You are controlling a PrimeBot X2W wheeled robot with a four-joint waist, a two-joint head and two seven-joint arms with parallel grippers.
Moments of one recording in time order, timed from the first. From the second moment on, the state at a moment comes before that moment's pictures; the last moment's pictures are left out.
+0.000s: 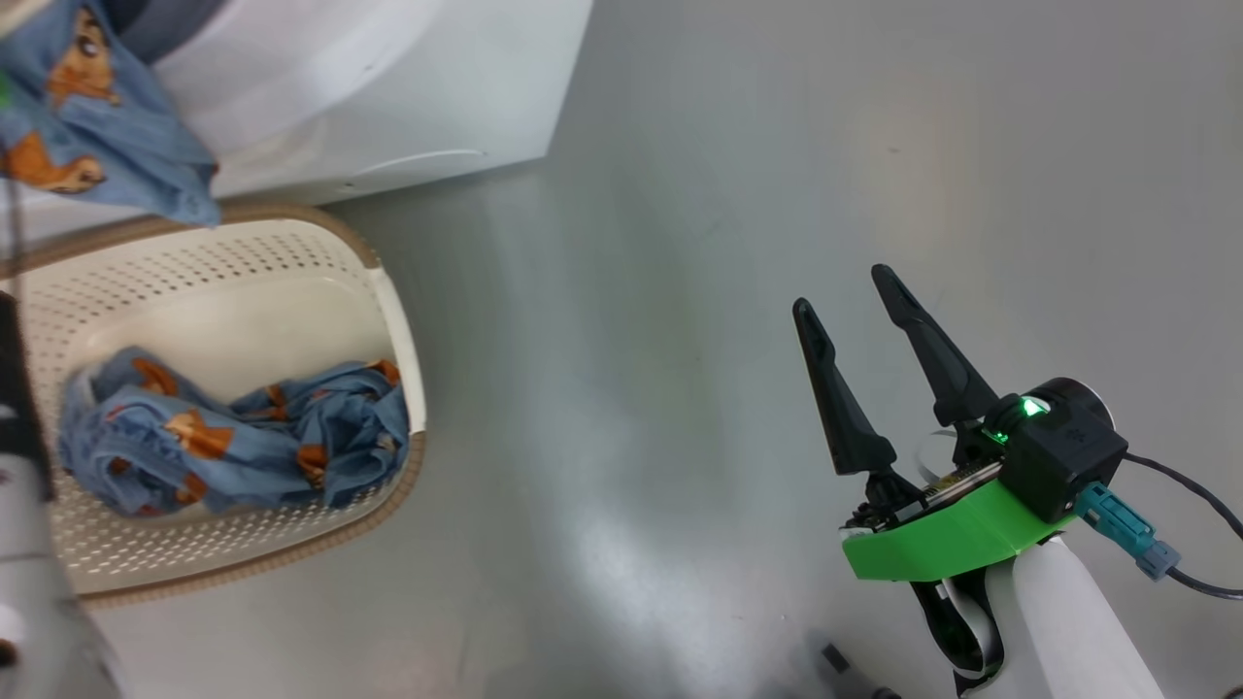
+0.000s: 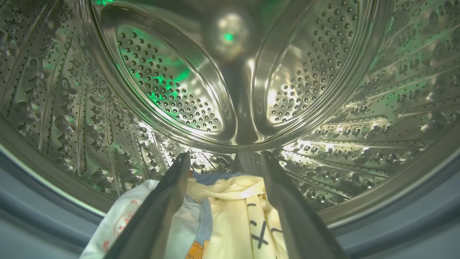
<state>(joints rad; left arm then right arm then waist) -1.11 0.19 0.20 0.68 -0.08 0.13 -0.26 -0.29 -0.05 0.18 0.01 0.19 0.13 -0.26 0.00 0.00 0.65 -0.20</state>
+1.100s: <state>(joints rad) -0.43 0.03 0.08 0.18 -0.14 0.11 -0.26 -0.29 -0.10 0.07 -0.01 0.16 0.13 -0.26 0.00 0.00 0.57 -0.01</state>
